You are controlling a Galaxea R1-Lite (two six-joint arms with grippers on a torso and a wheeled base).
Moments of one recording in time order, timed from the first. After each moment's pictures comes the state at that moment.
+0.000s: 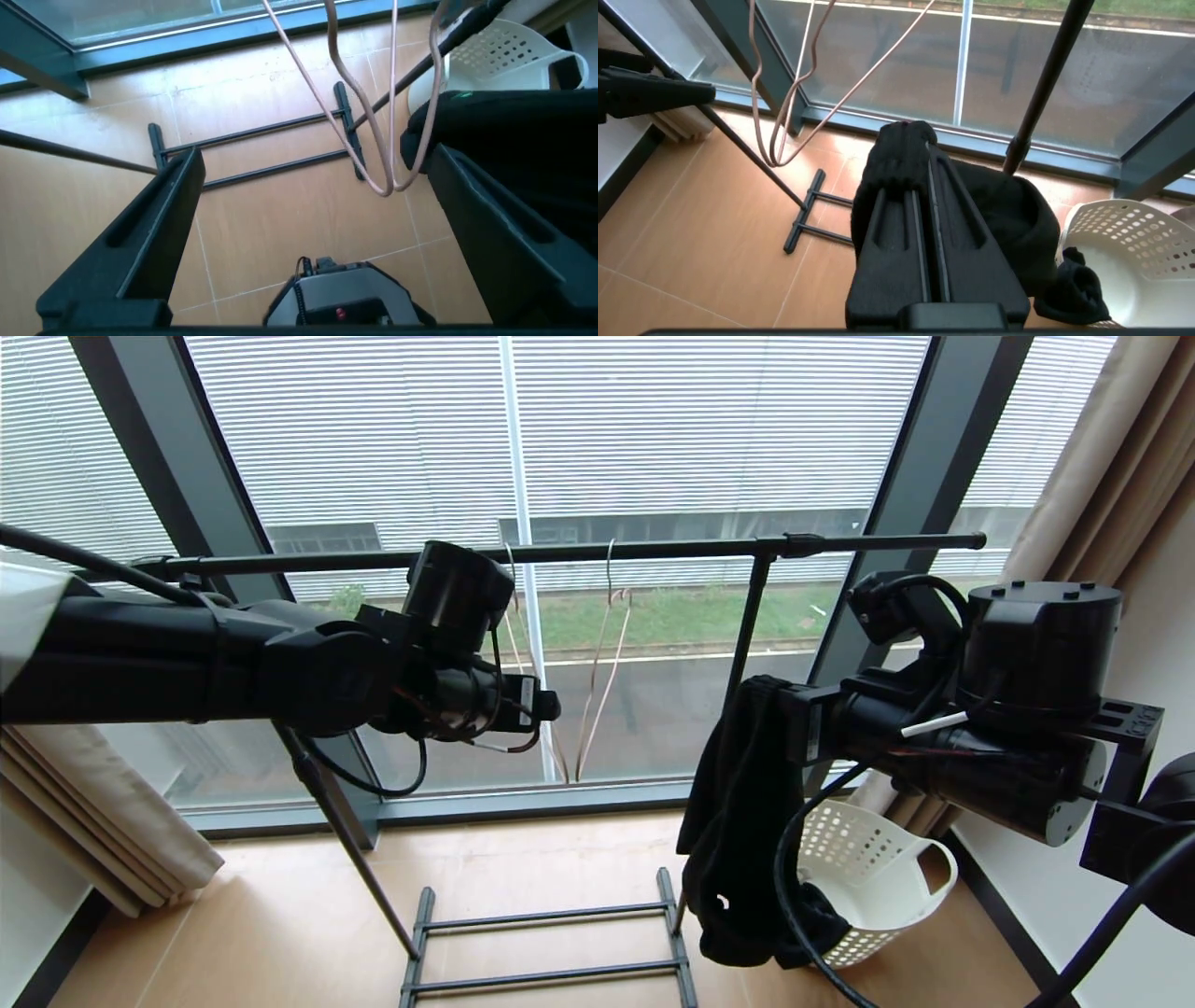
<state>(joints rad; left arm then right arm) -0.52 1.97 -1.44 0.15 0.24 -0.24 0.55 1.65 -0.83 -0.54 -0.14 0.17</state>
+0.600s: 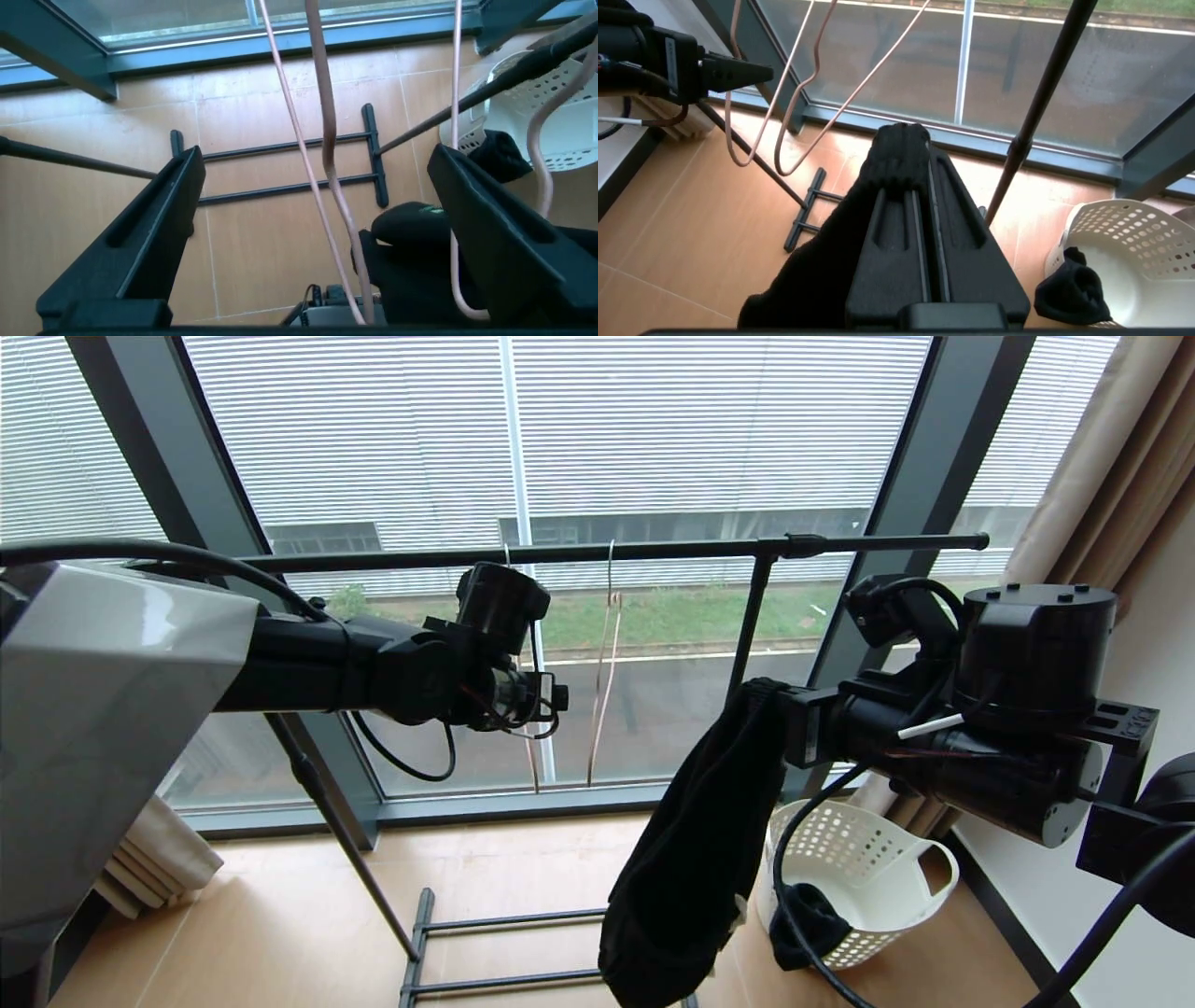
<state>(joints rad) -0.50 2.16 -1.63 0.15 0.35 -0.26 0.55 1.66 -0.83 -0.54 -0.14 0.17</state>
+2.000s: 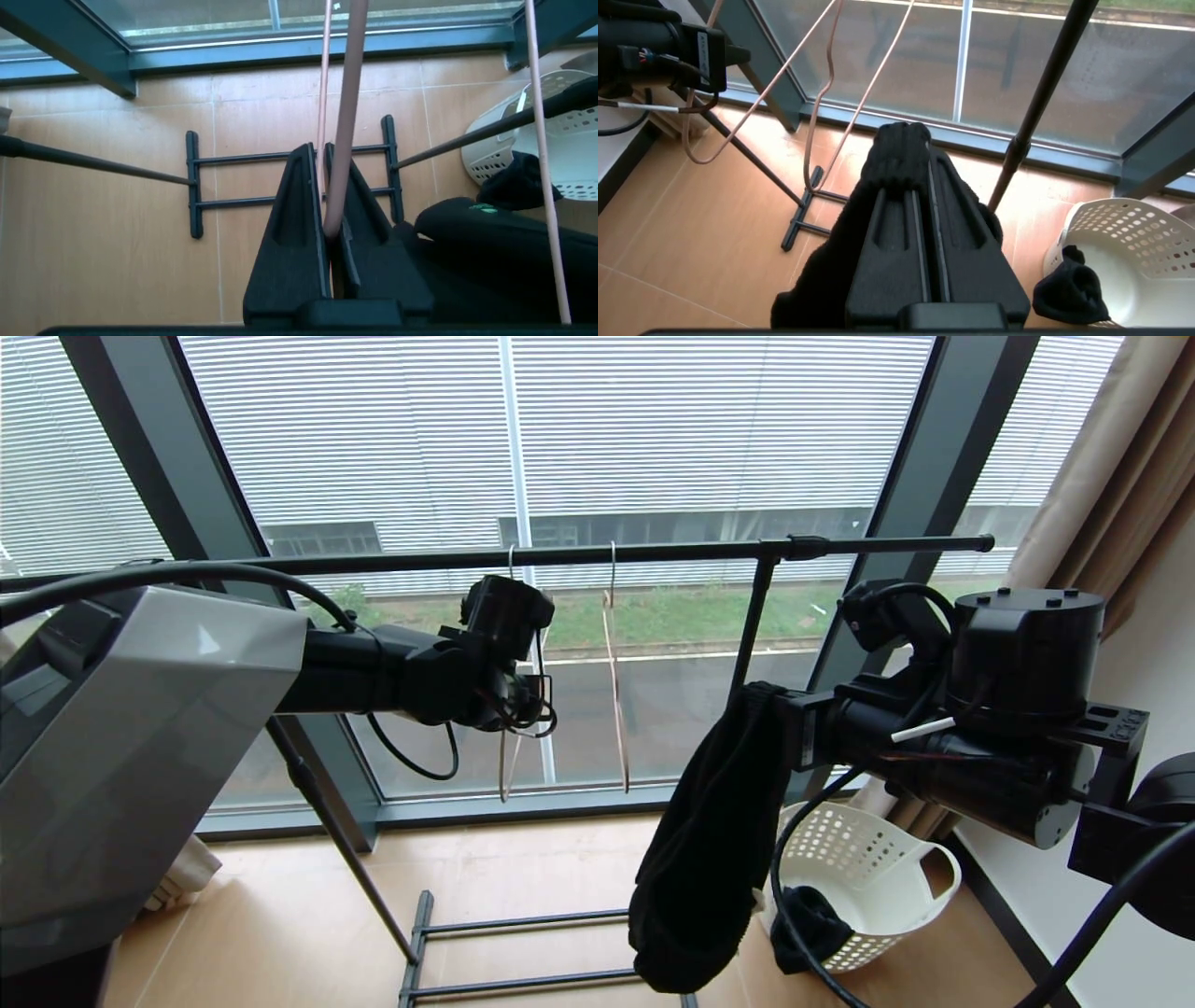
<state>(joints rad) -0.48 2.23 -1.70 0.15 0.40 -0.27 0.55 1.67 -0.83 -0.54 -0.14 0.17</state>
